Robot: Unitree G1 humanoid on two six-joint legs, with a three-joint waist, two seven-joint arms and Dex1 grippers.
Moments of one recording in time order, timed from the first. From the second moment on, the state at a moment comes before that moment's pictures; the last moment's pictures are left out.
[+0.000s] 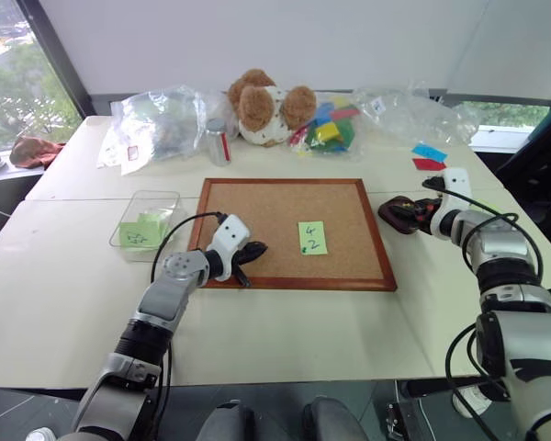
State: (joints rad) left arm -0.49 0.32 -0.18 0.24 -0.10 0.30 -0.74; right arm -0.89 -0.64 -0.11 0.91 0.14 0.37 0.61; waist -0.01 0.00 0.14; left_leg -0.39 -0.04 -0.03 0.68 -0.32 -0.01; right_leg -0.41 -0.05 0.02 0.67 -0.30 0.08
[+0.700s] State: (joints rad) left arm -0.51 0.31 -0.19 0.25 -0.10 0.30 -0.74; right arm -0.52 -0.52 -0.01 -0.19 0.37 0.88 0.65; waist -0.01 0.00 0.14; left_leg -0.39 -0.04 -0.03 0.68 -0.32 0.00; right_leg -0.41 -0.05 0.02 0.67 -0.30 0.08
